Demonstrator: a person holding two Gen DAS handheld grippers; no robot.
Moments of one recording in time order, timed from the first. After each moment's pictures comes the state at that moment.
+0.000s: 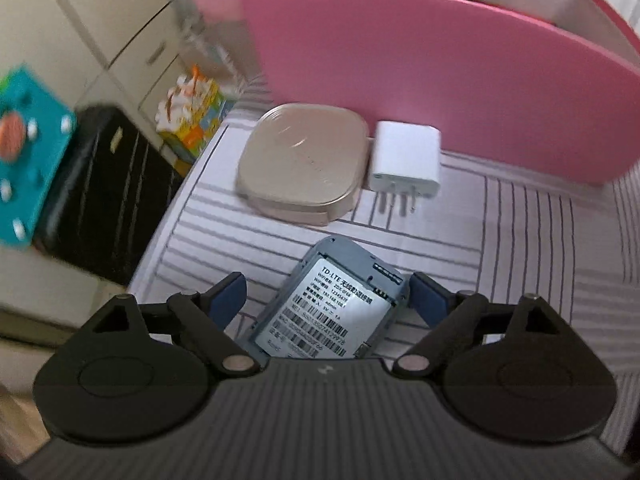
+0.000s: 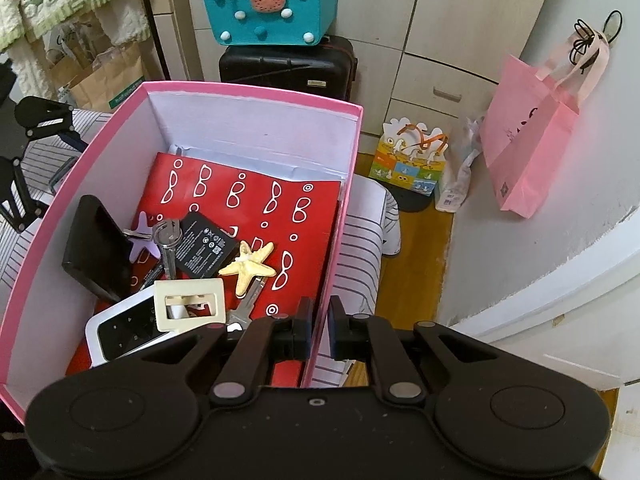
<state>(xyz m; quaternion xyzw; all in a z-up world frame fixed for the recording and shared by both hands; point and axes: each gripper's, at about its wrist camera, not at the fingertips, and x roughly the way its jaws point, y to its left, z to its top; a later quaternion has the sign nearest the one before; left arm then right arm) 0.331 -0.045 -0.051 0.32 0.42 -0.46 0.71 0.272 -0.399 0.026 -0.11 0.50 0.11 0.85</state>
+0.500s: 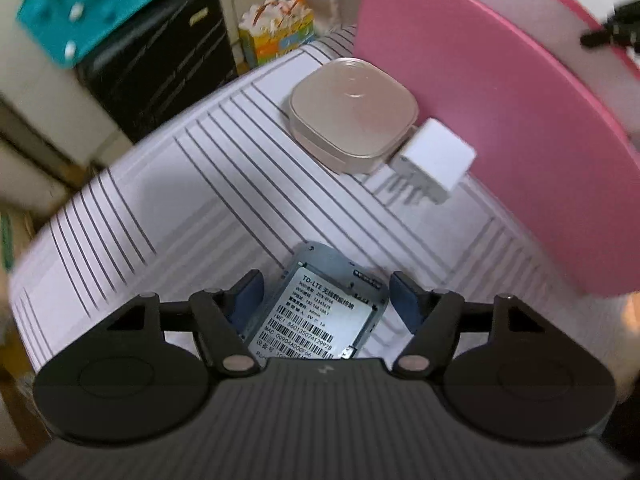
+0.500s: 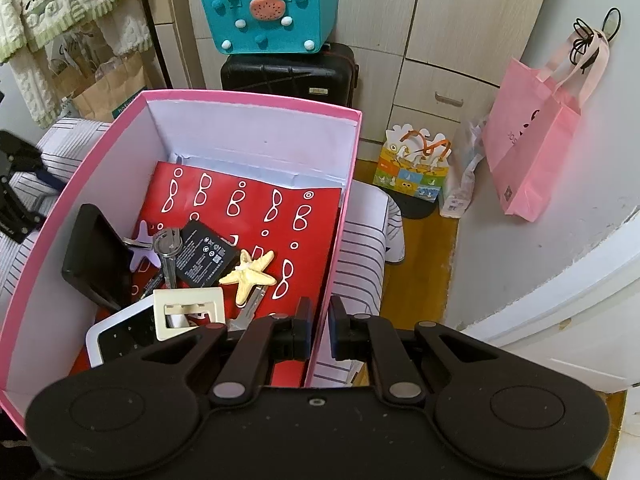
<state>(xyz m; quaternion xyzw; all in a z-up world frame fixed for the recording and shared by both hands) 0.310 -0.035 -0.040 0.17 0.56 -0.30 0.76 0.273 -0.405 0.024 -0.09 0.49 0.12 0.86</state>
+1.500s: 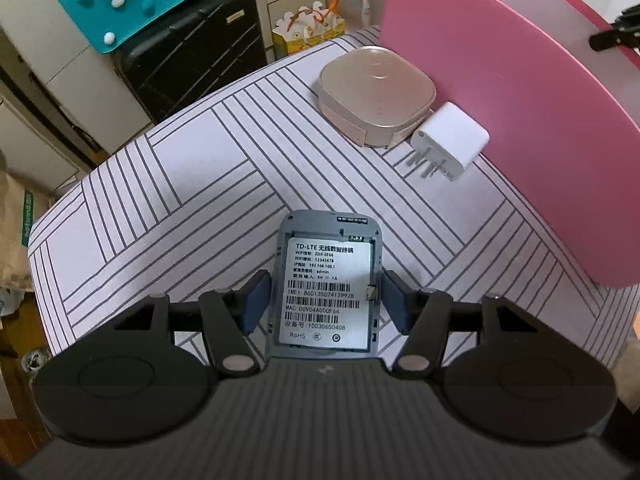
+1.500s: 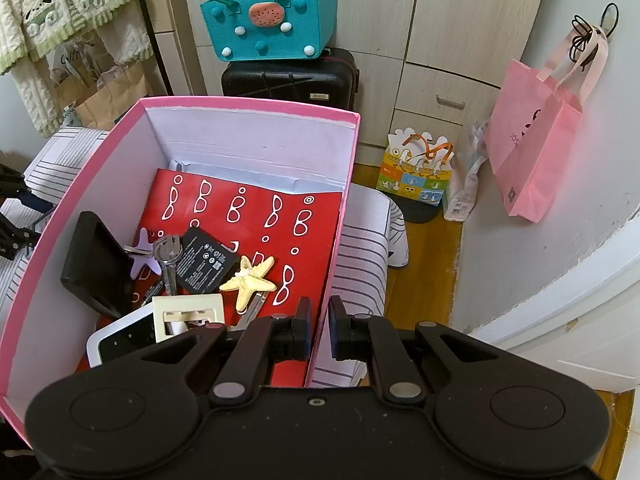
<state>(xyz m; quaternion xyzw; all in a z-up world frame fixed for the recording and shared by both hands) 0.288 -0.018 -0.043 0.17 0.53 -0.26 0.79 0.275 -0.407 0.020 -0.08 0.48 0.12 0.86</state>
